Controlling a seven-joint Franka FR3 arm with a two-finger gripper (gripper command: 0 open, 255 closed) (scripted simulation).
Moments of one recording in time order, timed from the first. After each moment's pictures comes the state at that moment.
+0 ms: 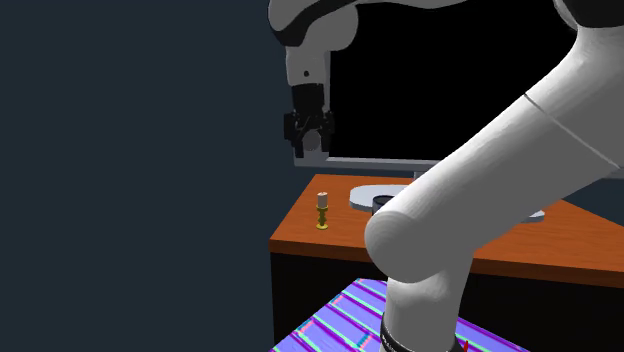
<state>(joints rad) -0.04 -0.70 -0.09 -2.38 -0.10 1.59 -0.10</state>
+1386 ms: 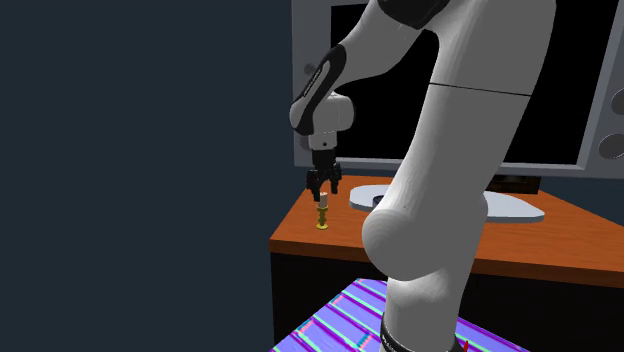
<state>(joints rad) -0.10 -0.18 -0.38 -2.39 -0.15 2.18 -0.43</state>
